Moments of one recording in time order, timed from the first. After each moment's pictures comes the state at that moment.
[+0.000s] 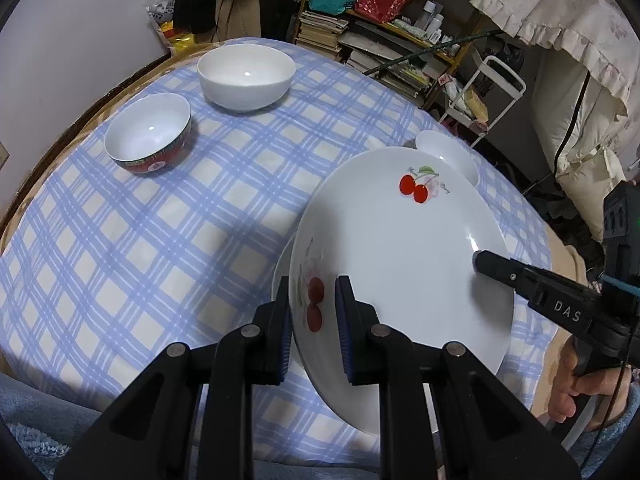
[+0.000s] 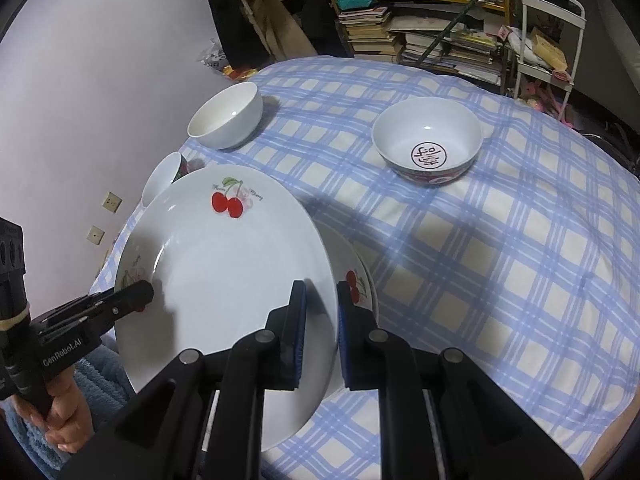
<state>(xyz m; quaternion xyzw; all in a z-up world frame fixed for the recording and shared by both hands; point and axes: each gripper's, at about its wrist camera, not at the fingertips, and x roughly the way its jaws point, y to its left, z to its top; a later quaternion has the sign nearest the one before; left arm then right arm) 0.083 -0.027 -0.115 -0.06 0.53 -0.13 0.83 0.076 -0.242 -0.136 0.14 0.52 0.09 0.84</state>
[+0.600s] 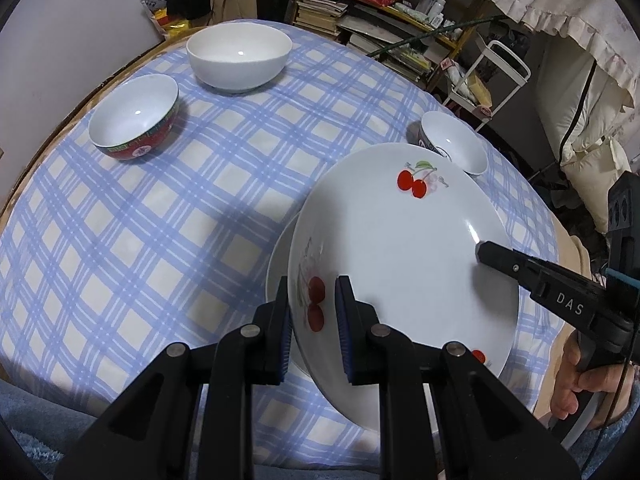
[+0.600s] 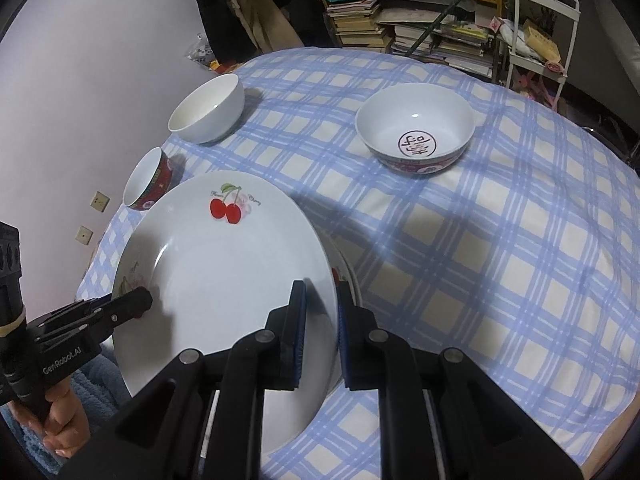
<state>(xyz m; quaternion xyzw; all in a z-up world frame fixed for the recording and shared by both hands) 0.094 -0.033 -0.137 -0.06 0.56 -0.13 0.82 0.083 -0.245 -0.152 0.14 0.53 0.07 0.83</state>
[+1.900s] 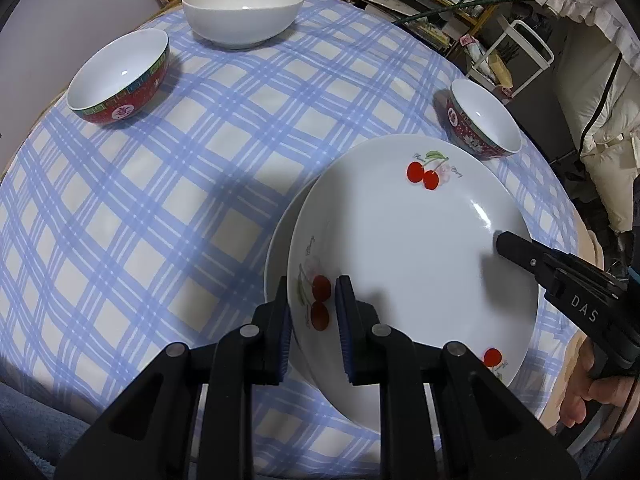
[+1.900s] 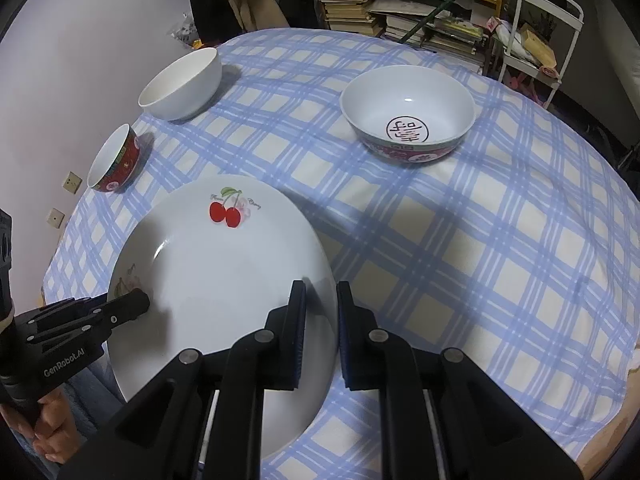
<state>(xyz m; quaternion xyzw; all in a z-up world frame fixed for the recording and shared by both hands) 0.111 -0.040 -0.180 -0.05 0.60 -0.11 0.79 0.095 -0.236 -0.177 0.09 0.56 0.04 0.82</state>
